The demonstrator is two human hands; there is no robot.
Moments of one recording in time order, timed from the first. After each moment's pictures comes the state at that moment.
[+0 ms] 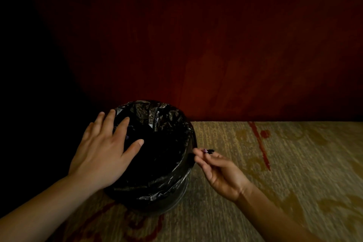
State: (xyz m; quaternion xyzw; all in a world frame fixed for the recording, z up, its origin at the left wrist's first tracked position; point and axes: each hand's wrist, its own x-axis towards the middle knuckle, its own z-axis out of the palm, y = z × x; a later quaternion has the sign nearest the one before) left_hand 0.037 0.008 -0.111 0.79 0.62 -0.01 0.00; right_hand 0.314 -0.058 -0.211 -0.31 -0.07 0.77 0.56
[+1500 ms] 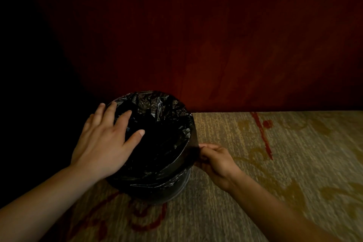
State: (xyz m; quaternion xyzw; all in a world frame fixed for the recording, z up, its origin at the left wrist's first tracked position) left_hand 0.035 0.009 -0.112 0.79 0.62 0.00 0.01; right_hand 0.291 -0.047 -0.229 -0.51 -0.19 0.65 0.53
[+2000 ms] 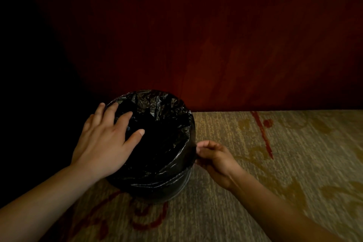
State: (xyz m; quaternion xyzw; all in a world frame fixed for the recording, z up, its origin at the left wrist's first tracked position) left_hand 0.034 0.009 -0.112 0.79 0.61 0.01 0.00; right_hand 0.297 -0.046 -0.232 -0.47 -0.19 0.68 0.52
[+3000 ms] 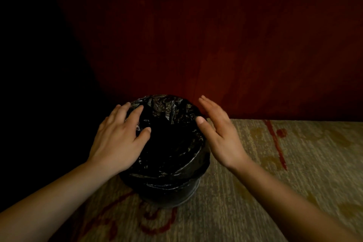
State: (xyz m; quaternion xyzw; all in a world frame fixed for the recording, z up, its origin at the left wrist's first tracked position) left_hand 0.032 0.012 -0.106 0.77 0.62 0.10 0.08; right_hand 0.277 -0.024 -0.148 -0.56 -0.65 0.24 0.46
